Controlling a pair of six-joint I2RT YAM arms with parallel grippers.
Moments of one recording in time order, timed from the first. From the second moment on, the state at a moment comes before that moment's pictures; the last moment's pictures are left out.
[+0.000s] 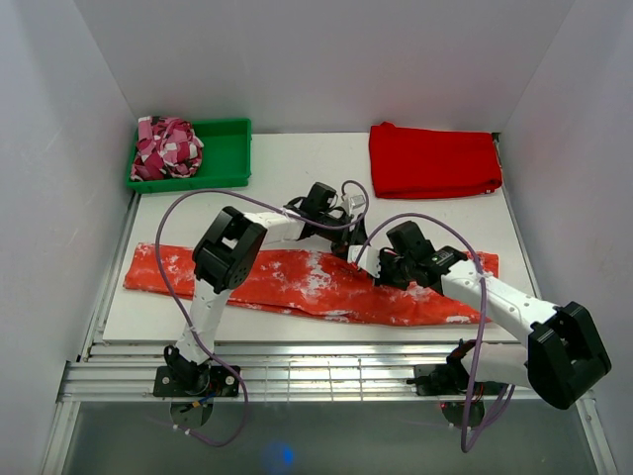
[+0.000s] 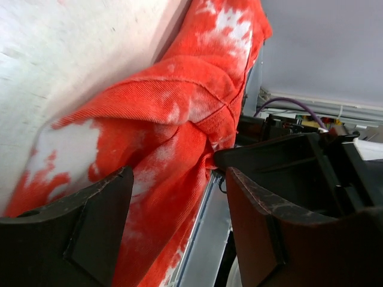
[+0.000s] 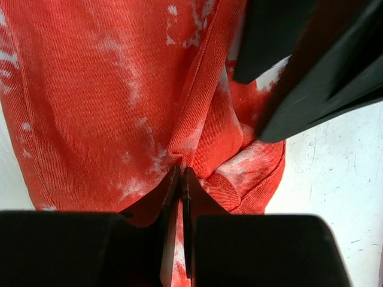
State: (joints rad) left arm -0.63 2.23 1.47 -0.02 1.01 -0.67; right arm 0.63 1.21 0.72 -0.50 -0.22 -0.85
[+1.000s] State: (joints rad) left arm -0.69 2.29 1.51 0.31 0.91 -0.96; right arm 0.13 0.98 0.54 -0.71 -0.01 -0.82
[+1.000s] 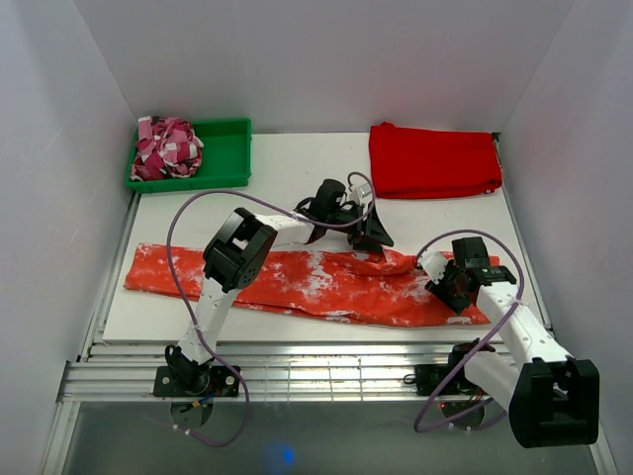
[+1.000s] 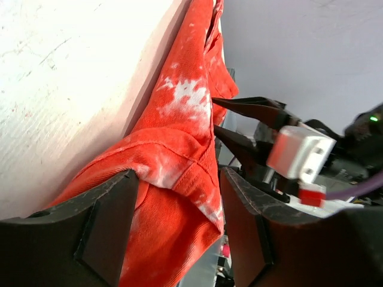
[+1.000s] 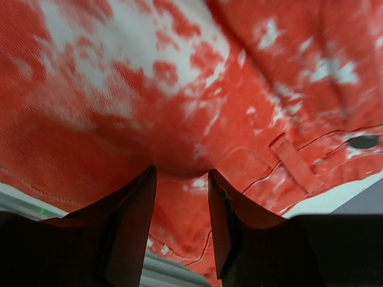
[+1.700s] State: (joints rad) left arm -0.72 2.30 1.44 0.39 0.89 -1.19; right arm -0.05 1.17 0.58 -0.76 -0.04 -0.92
